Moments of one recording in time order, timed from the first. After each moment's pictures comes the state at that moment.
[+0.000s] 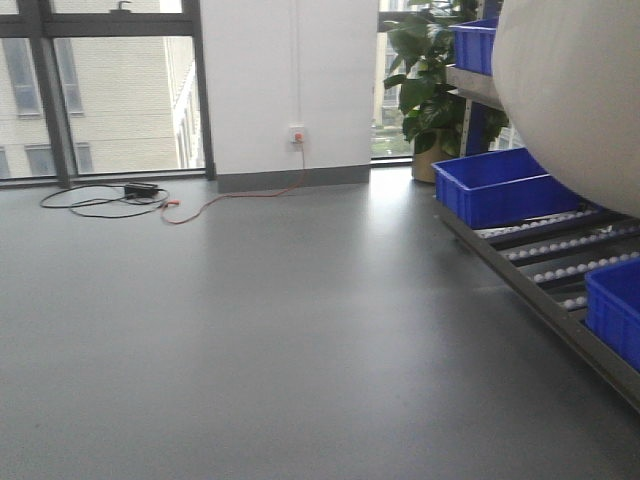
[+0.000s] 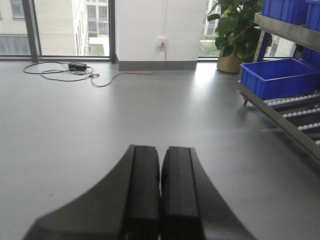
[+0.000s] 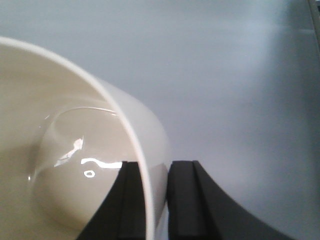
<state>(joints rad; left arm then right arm) -0.10 -0.01 0.01 -0.07 0.19 -0.01 0.45 0.68 -0.81 -0.05 0.79 0.17</state>
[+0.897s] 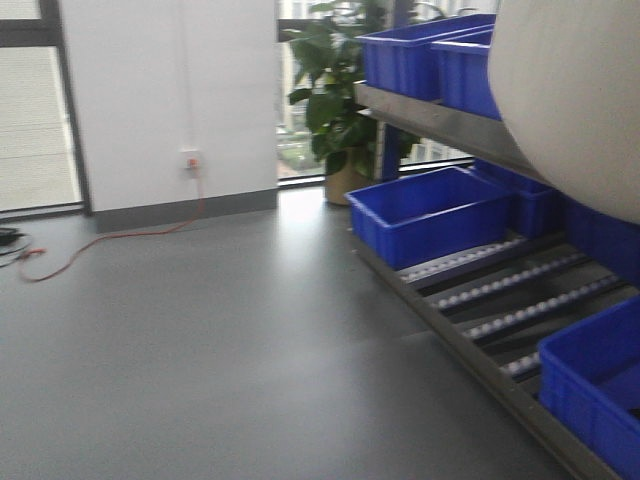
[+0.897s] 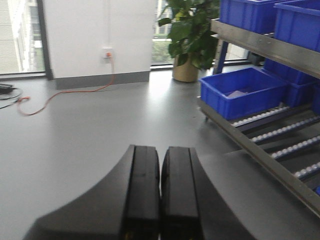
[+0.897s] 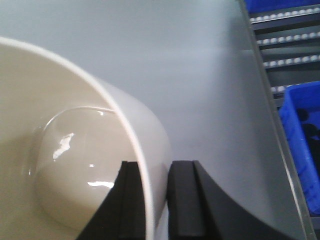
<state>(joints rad) -0.10 -0.01 0.01 -0.07 0.19 -0.01 0.45 0.68 -0.81 -0.05 0.79 0.17</state>
